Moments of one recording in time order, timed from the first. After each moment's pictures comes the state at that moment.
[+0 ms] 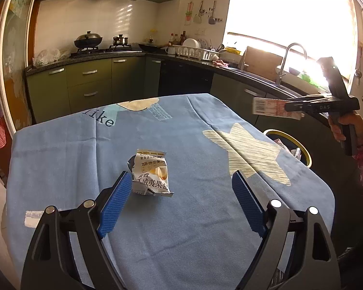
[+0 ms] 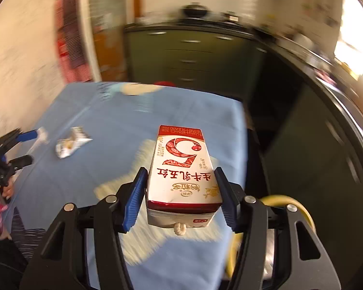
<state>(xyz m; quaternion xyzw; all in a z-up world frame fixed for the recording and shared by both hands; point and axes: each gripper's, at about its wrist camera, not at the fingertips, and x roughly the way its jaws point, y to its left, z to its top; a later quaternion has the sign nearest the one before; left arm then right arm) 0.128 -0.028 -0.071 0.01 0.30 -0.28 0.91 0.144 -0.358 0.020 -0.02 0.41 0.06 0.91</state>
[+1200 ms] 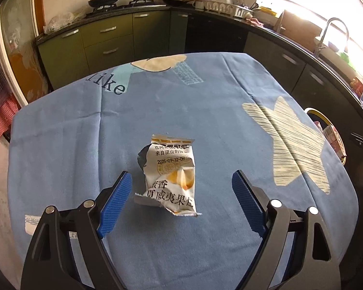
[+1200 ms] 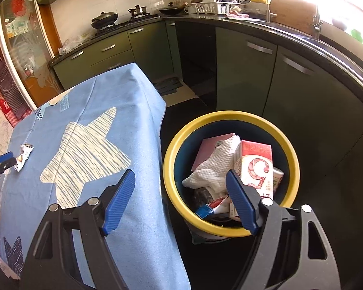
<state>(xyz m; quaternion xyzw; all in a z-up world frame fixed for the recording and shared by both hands) 0.218 -0.063 -0.102 0.05 0.45 -0.19 0.87 0.075 -0.430 -0.059 0.11 0.41 -0.06 0.90</state>
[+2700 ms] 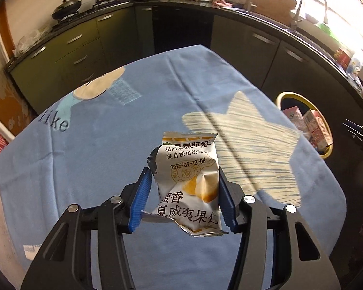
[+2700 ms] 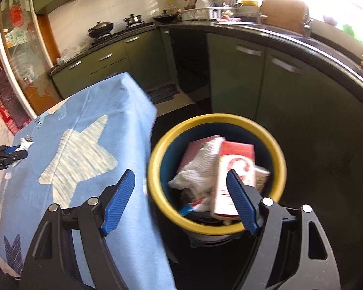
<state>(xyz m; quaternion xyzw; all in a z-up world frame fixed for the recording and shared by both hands) 0.213 -0.177 -0.071 0.12 0.45 -0.26 0.85 0.047 -0.466 -0.050 0.12 0.38 -0.09 0.91</state>
